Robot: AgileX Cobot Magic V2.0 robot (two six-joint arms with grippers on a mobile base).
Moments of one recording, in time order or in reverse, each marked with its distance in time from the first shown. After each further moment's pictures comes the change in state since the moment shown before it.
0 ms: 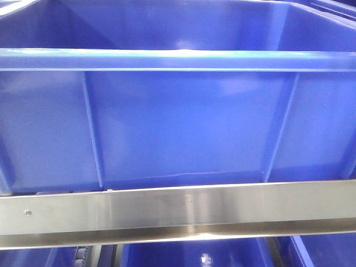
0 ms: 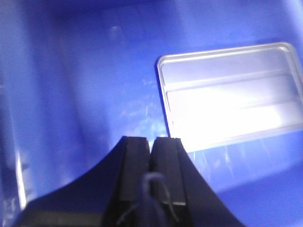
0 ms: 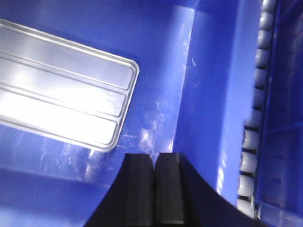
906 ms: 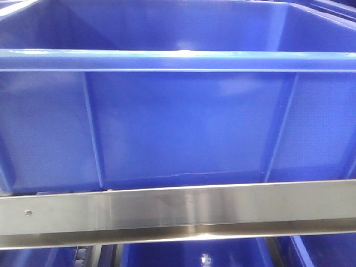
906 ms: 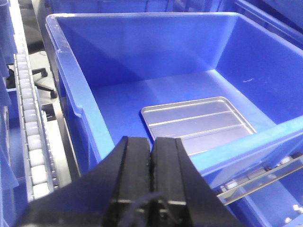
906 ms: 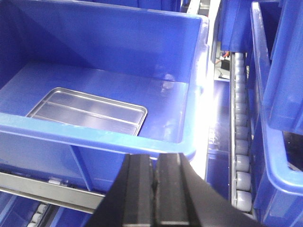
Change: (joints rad) left arm 0.000 -0.788 0.574 -0.022 -0.319 0.139; right arm 0.000 -0.945 0.639 -0.008 -0.259 0.000
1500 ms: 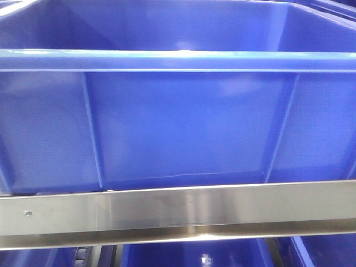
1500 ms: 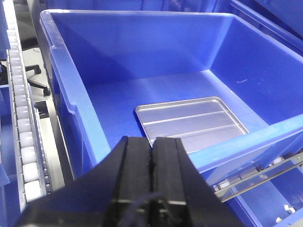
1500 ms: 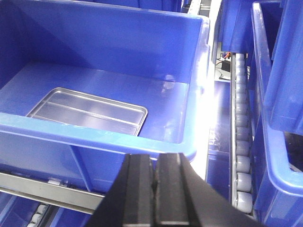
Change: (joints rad) left arm 0.000 0.000 0.001 -0.015 0.000 0.001; right arm 0.000 -0.002 0.002 -0.002 -0.002 0.000
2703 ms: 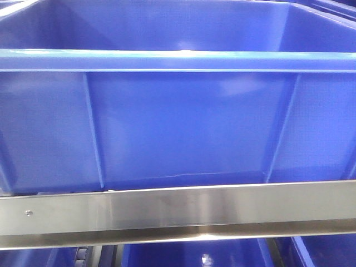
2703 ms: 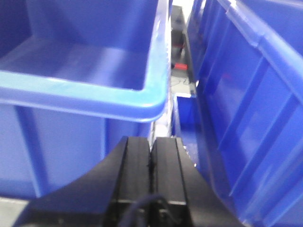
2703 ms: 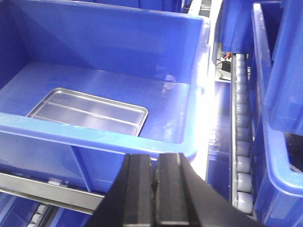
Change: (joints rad) left arm 0.630 -0.395 0.585 -0.318 -0.358 0.272; right arm 0.000 -0.001 0.000 0.000 0.000 0.000
